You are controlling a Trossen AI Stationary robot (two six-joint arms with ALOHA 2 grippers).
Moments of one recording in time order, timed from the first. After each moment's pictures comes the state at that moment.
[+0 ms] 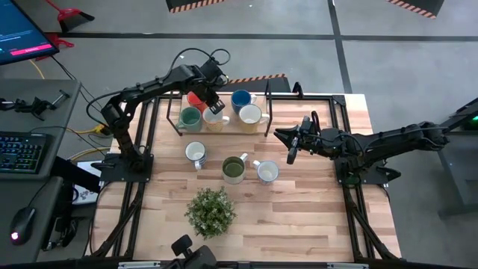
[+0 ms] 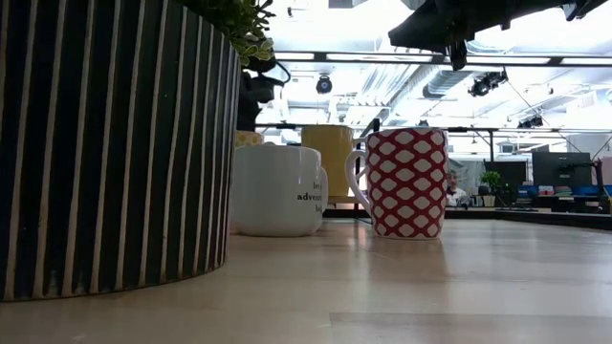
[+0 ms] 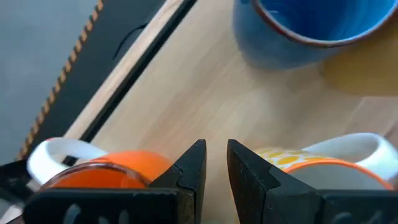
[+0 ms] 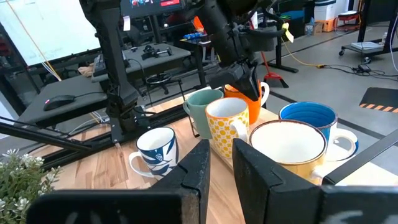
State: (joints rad) left arm 0.67 1.78 1.54 -0.92 -0.03 0.05; right arm 0.08 0.95 0.59 0.25 0.47 0.25
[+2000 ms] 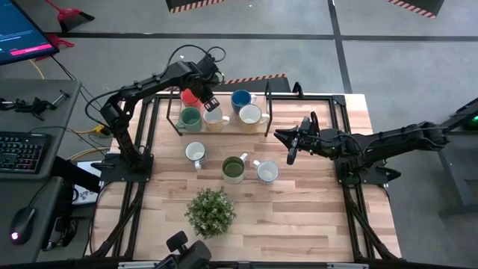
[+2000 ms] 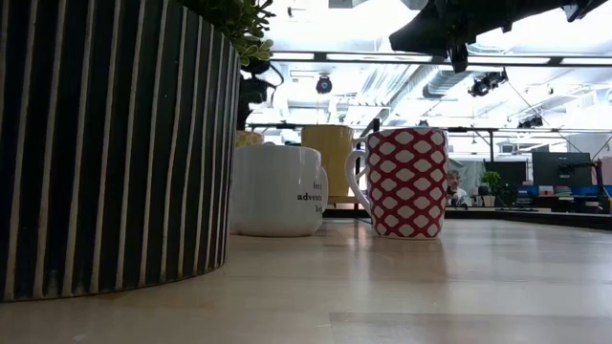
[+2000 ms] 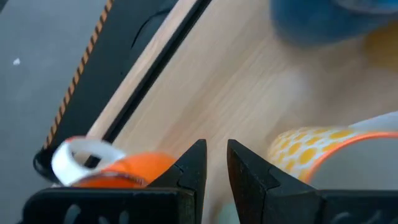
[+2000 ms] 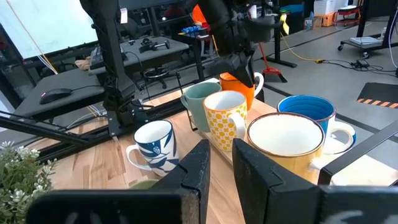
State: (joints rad) left arm 0.72 1.78 1.56 -0.99 -0.07 0.13; right arm 0.08 0.95 0.59 0.22 0.47 0.26
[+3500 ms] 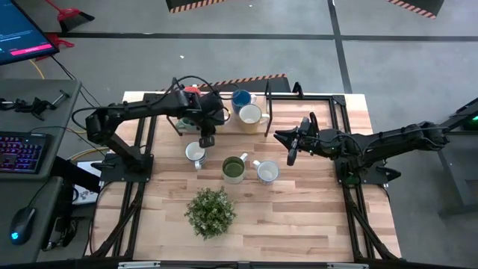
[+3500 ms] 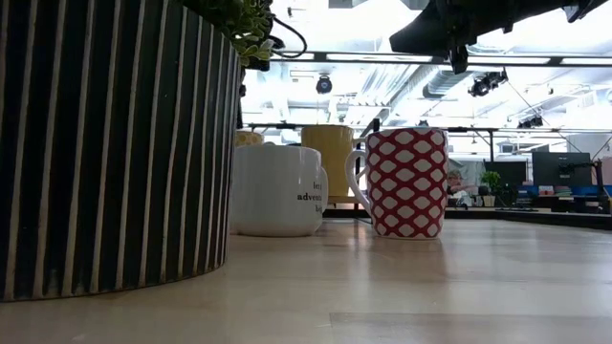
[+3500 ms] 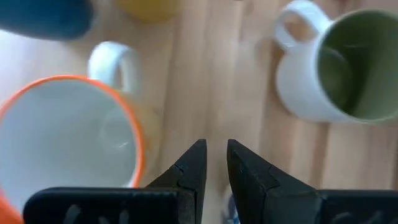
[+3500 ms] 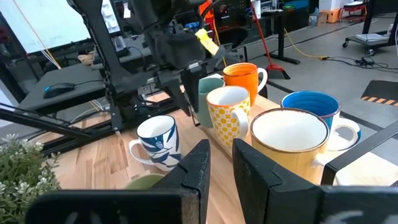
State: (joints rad) left arm 0.37 1.57 1.33 -0.97 0.06 0.24; right arm 0.08 0.95 0.59 0.21 0.46 0.26
